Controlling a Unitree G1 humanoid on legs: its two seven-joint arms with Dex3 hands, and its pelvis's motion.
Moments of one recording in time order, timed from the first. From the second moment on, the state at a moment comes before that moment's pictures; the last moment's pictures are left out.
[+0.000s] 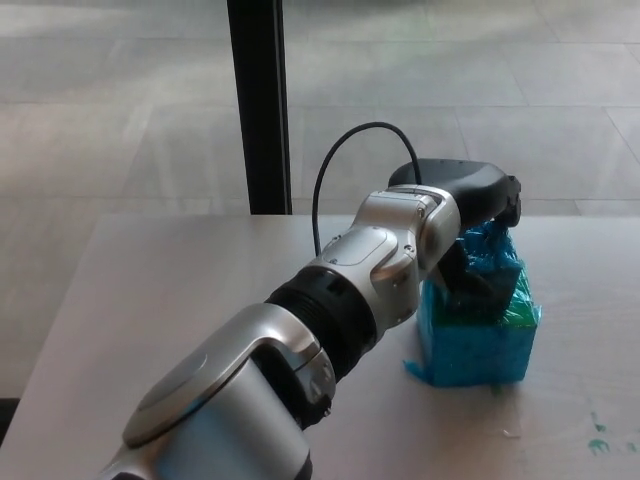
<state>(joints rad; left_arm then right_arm) -1.29 -0.10 -0.67 1.08 0.59 0.17 -0.17 -0.05 -0.64 -0.18 1.05 0.01 -0.09 0.32</state>
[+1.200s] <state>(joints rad) -1.31 0.06 -0.72 1.10 0.67 0.12 -0.02 -0.04 -0.63 -0.18 1.04 0.01 -0.10 0.26</state>
